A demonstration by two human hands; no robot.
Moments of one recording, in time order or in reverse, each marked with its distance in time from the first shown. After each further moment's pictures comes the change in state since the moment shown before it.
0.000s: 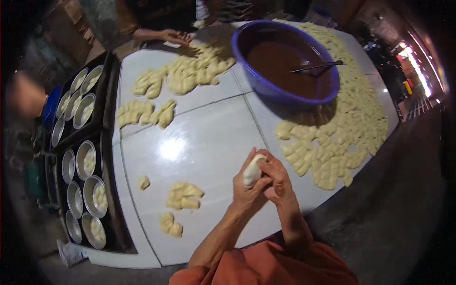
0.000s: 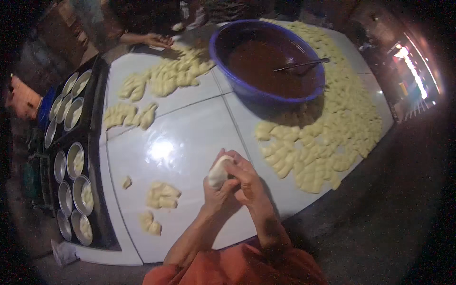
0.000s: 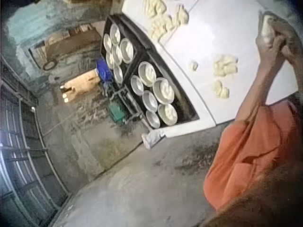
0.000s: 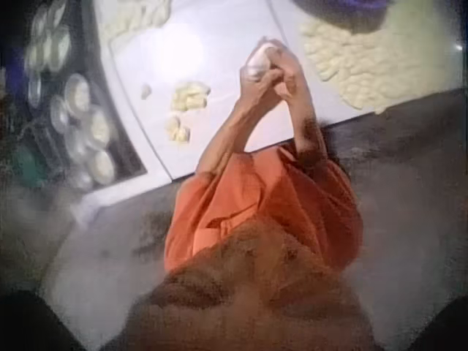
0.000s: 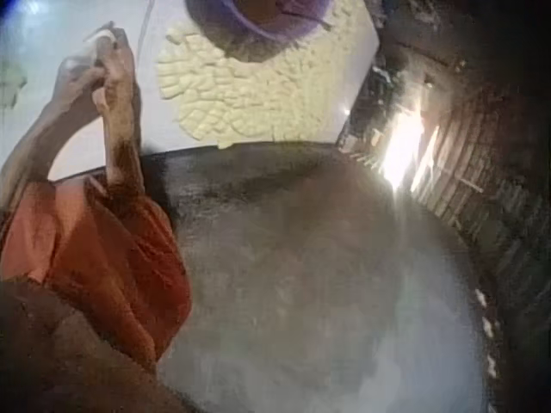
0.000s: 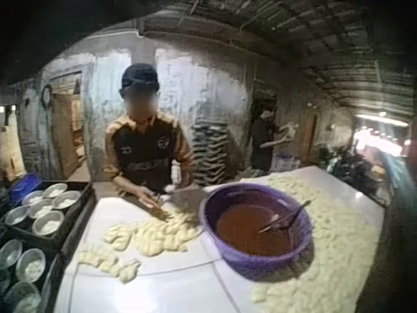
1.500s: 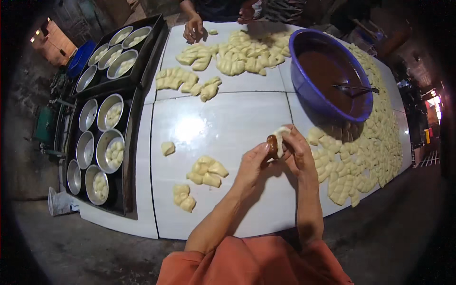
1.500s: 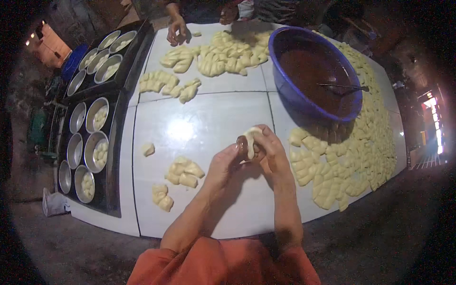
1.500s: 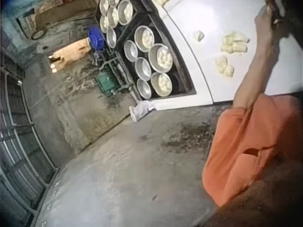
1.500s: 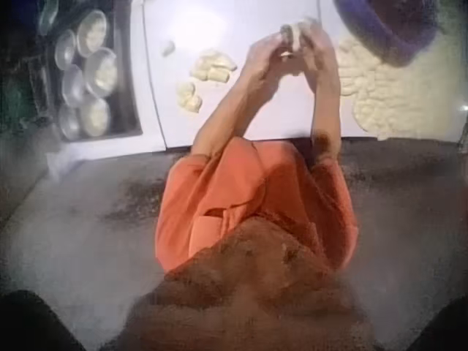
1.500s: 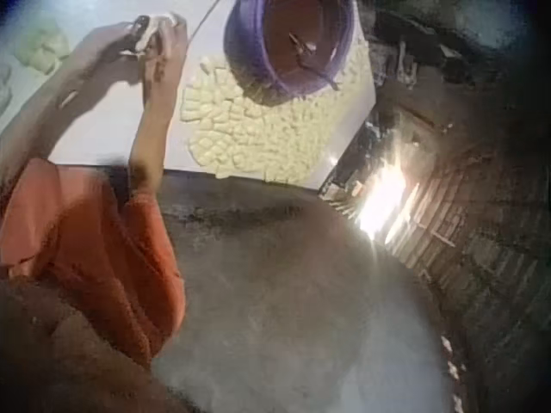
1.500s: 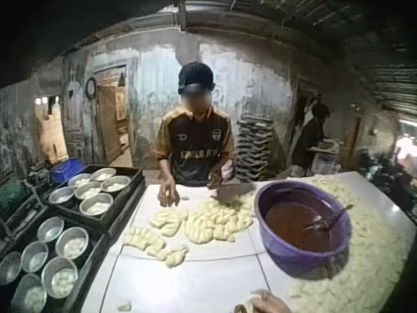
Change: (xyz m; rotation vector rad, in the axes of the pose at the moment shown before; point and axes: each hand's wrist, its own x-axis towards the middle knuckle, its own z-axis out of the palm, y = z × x) left_hand 0.010 0.064 -0.033 -0.506 0.243 -0.455; right_hand 0.063 -0.003 0.008 -0.288 -0.323 0.116
